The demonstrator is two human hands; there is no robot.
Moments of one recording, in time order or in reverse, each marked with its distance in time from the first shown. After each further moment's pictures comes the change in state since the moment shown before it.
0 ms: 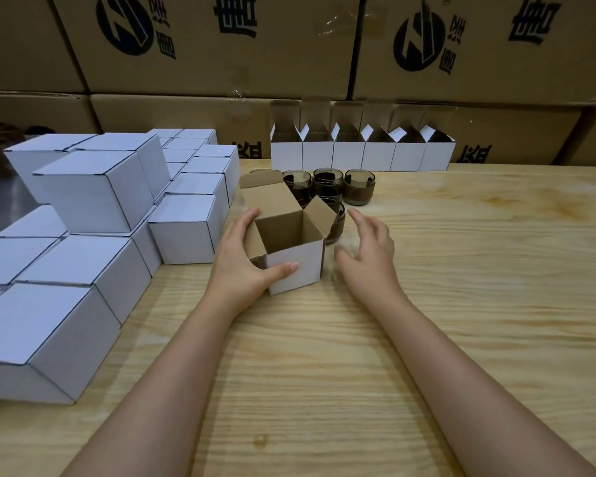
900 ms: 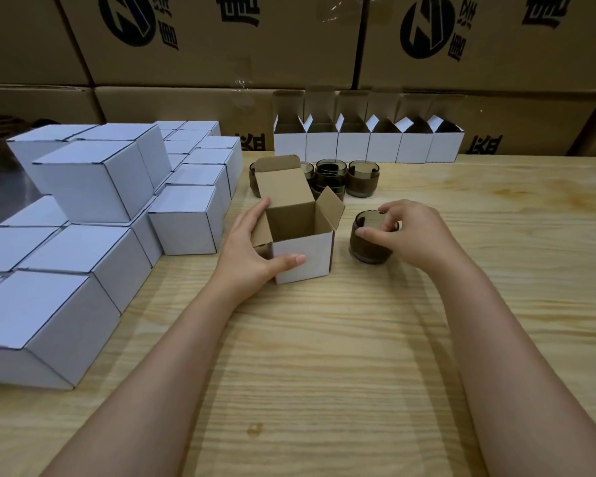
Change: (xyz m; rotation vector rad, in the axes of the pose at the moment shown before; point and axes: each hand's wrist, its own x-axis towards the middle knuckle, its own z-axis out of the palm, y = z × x) left_hand 0.002 0.002 0.005 -0.015 -0.104 -0.003; right_hand 0.027 -0.002 -0.067 -0.257 -0.127 0.019
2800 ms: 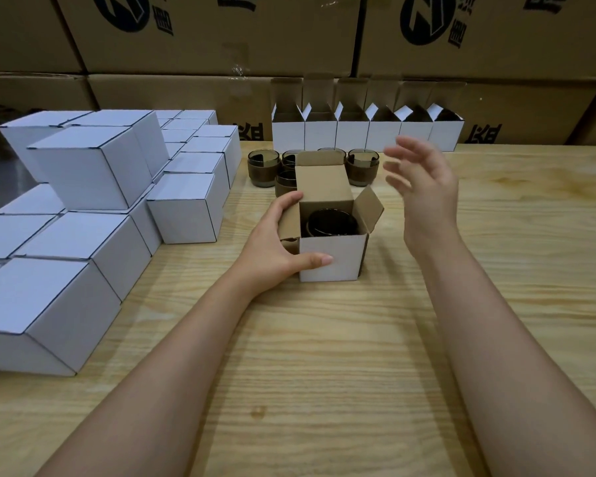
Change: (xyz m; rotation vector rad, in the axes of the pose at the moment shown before) left_hand -0.003 0.007 0.020 -0.138 -0.178 0.079; right_hand -0.007 -0.027 0.001 1.017 0.306 -0.103
